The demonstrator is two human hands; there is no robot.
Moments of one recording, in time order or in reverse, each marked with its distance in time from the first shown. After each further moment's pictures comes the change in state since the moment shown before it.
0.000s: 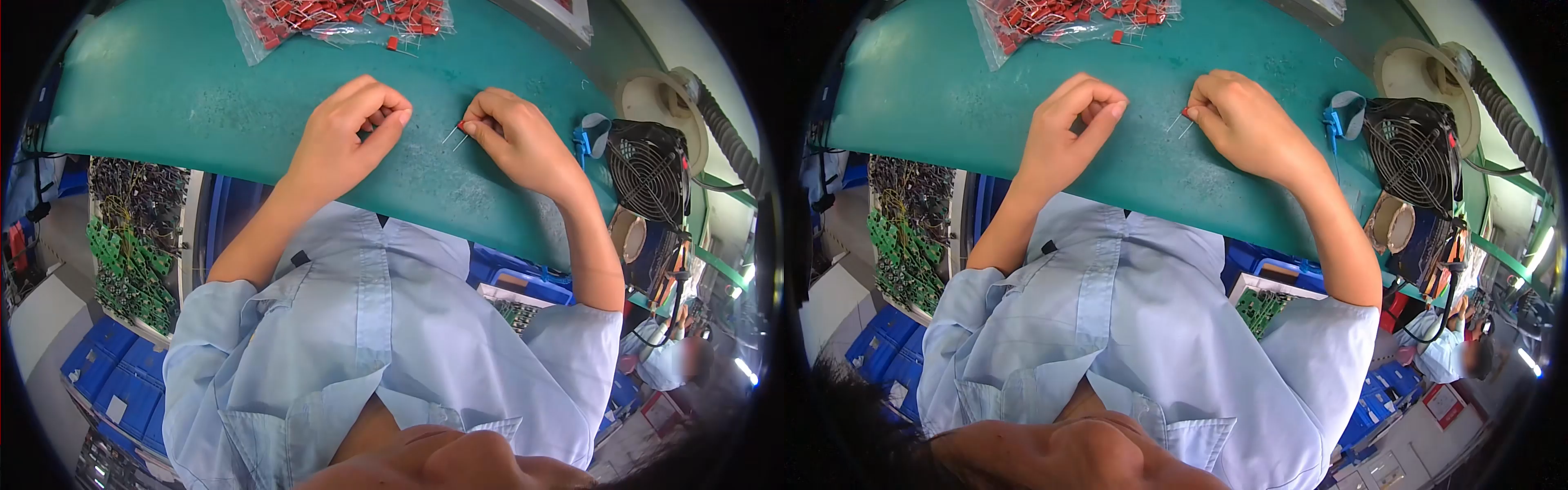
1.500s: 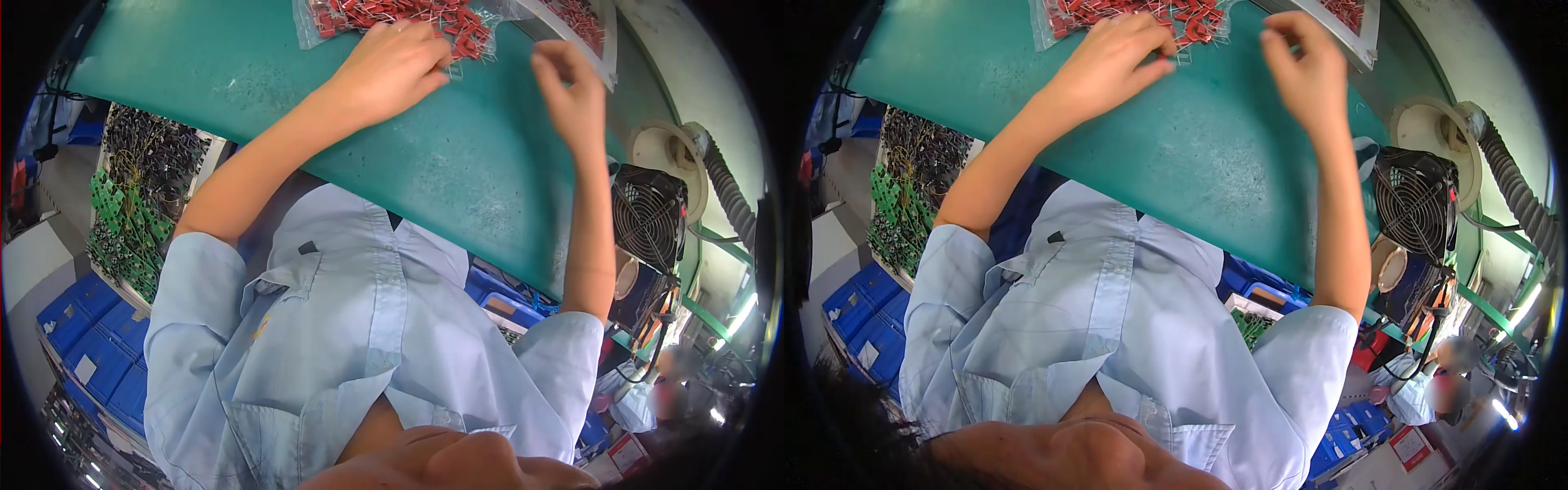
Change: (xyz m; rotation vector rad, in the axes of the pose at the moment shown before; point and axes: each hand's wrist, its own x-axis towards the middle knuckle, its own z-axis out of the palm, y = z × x) left_hand 0.067 -0.038 -0.021 0.628 -0.078 0.329; right_hand 0.067 0.046 -0.025 0.001 0.636 -0.229
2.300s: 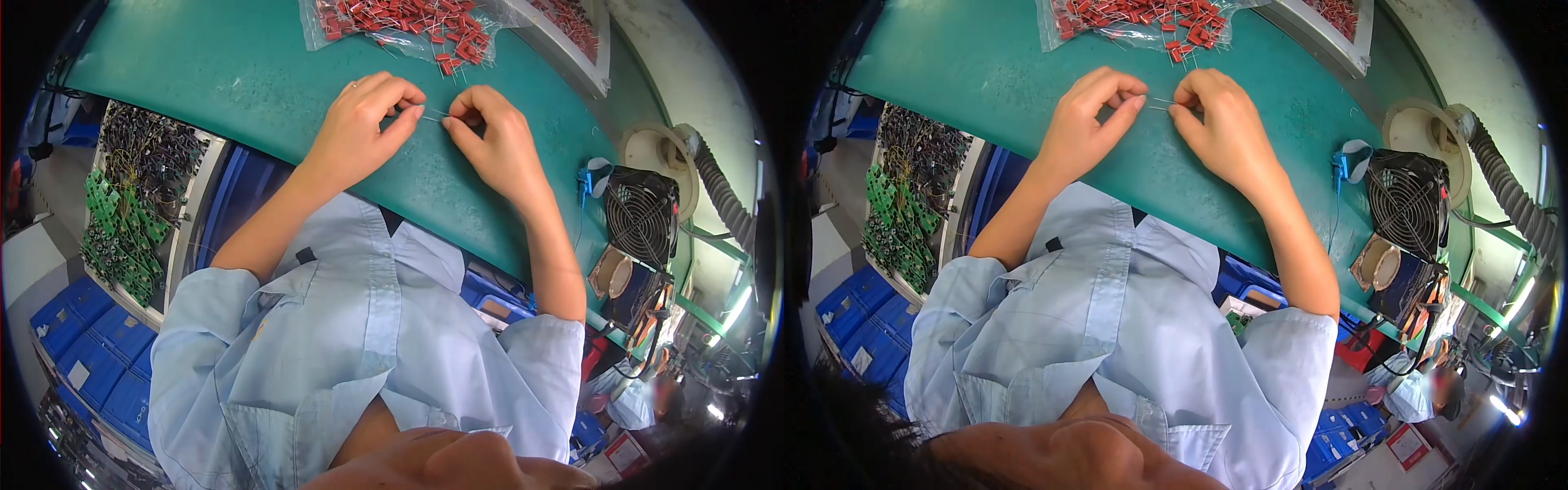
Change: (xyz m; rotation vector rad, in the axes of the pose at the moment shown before) left_hand -0.061 0.044 -0.013 -0.381 0.244 -0.265; right_hand -0.047 -0.076 0.040 0.090 -0.357 0.076
